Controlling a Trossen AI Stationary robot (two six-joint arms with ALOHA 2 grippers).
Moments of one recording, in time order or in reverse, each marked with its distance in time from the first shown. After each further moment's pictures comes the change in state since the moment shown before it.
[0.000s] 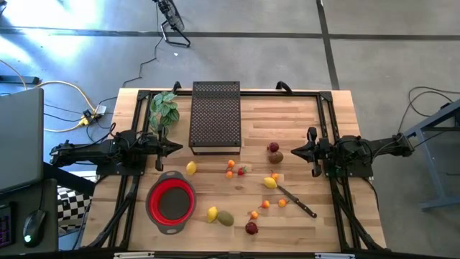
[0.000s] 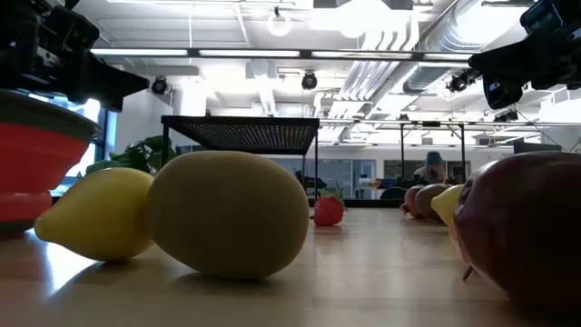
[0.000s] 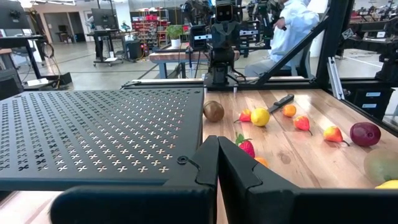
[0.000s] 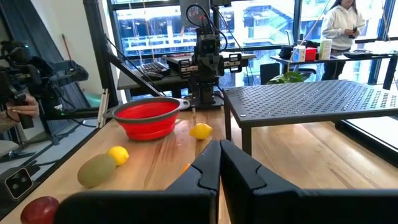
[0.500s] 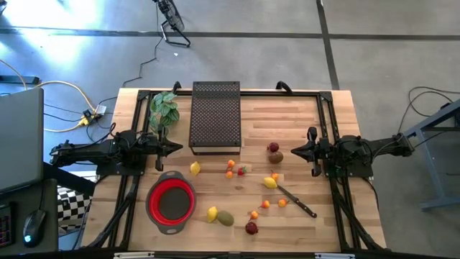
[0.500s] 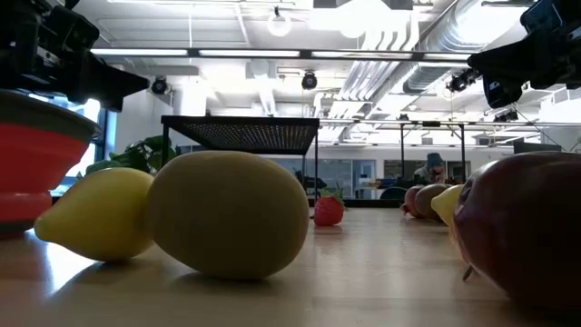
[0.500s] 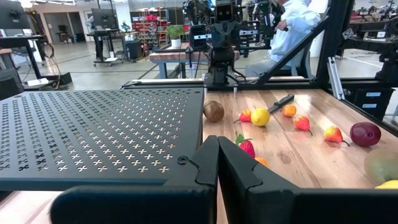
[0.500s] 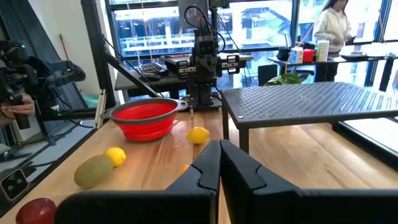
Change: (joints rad) left arm 0.000 0.000 0.000 0.000 0.000 0.000; right arm 0.000 0.000 0.000 0.011 0.008 -0.019
